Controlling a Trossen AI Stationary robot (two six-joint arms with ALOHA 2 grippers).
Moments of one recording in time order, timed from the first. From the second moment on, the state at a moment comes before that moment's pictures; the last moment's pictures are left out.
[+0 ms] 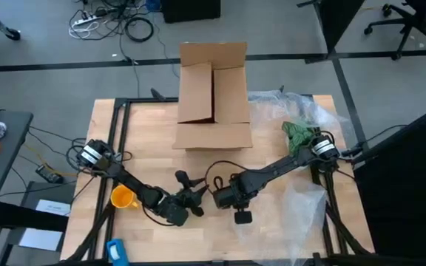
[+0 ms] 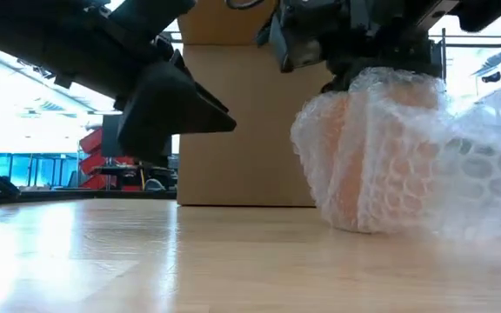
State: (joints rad) left arm -0.57 1.84 0.85 0.42 -1.15 0.08; right arm 0.36 2.01 1.60 -1.05 -0.02 0.29
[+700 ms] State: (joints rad) left arm -0.60 1.83 0.85 0.48 -1.15 0.08; right arm 0.36 2.01 1.50 -0.80 -0.11 0.29
